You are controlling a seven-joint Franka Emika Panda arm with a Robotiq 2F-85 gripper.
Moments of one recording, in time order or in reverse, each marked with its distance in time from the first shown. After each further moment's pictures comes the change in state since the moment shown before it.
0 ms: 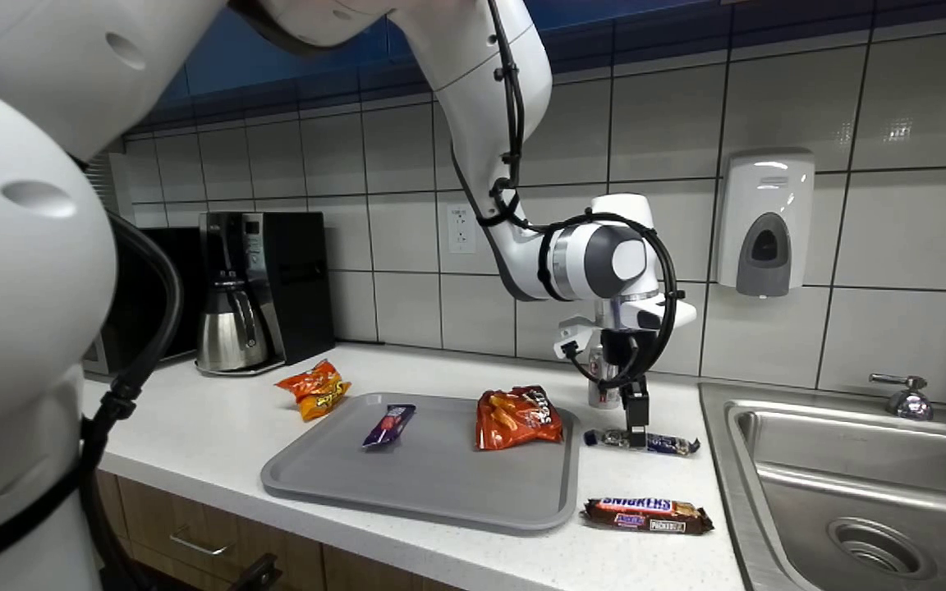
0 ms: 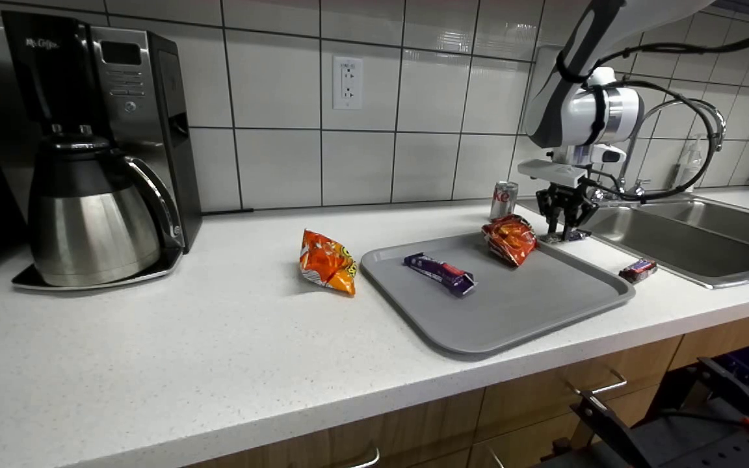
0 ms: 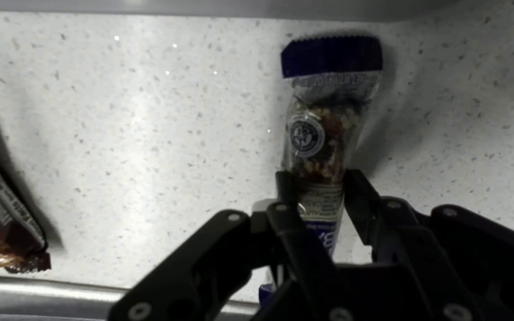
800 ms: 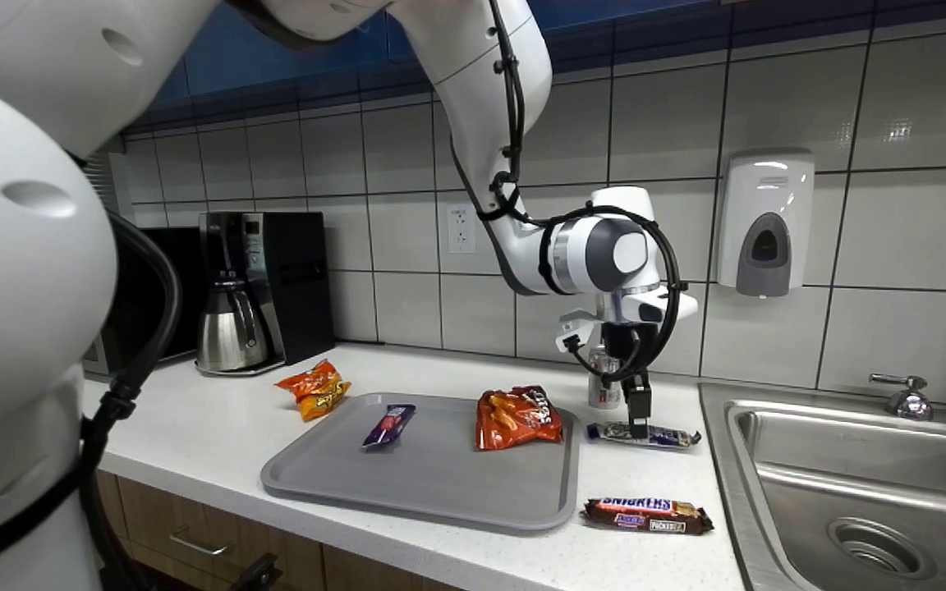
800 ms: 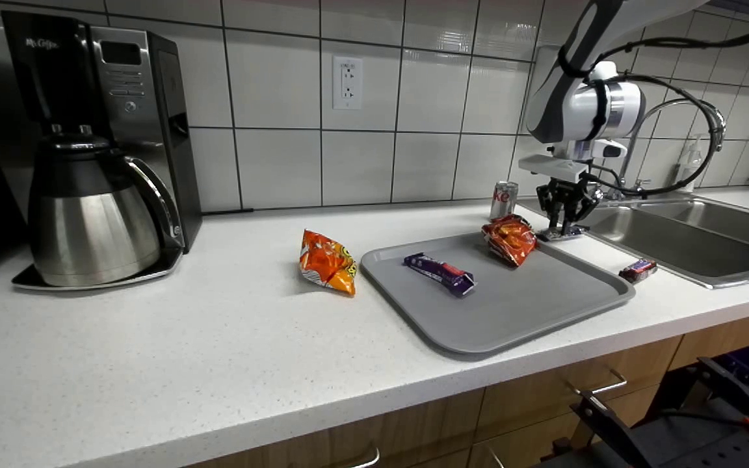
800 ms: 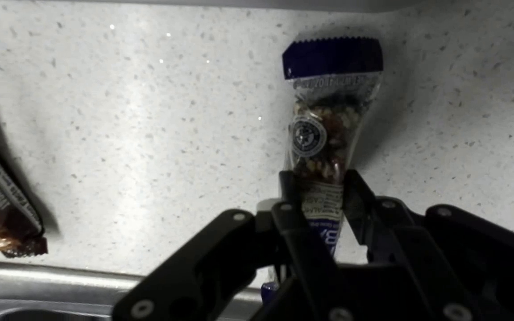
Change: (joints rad) arm 0.001 -0.016 -0.002 0.000 -0.006 0.002 -0.006
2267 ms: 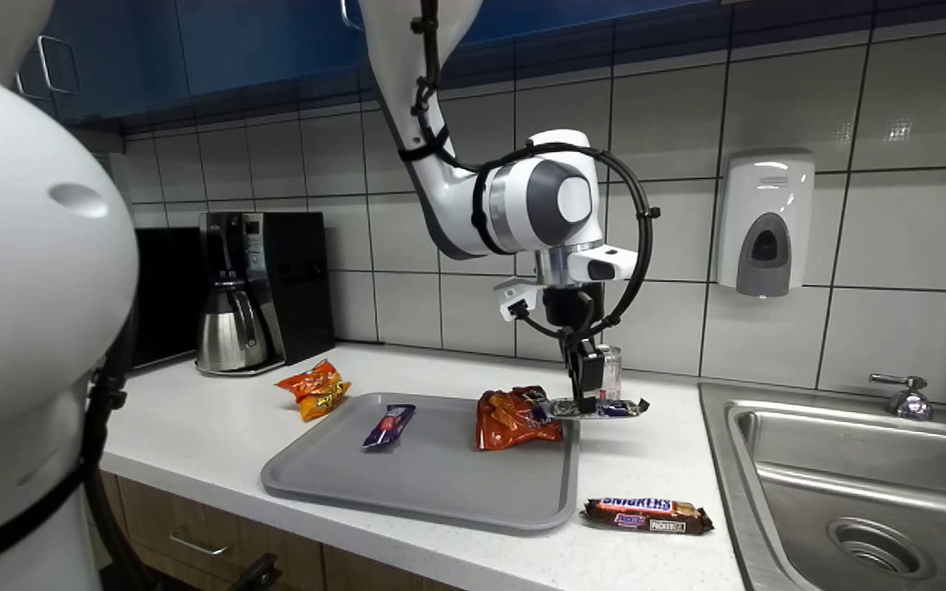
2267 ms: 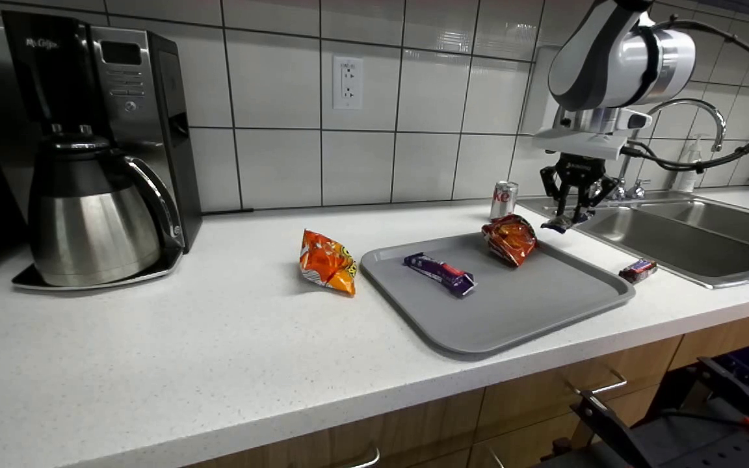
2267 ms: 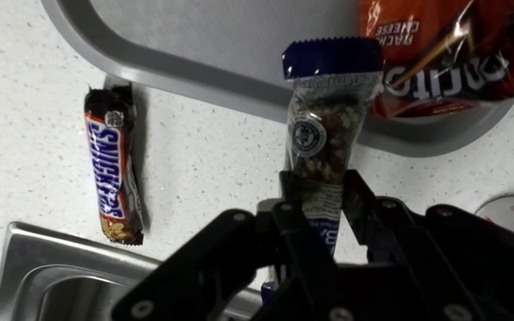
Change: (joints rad) arm 0.075 -0.361 0.003 -0.388 -0.174 0.067 -0.082
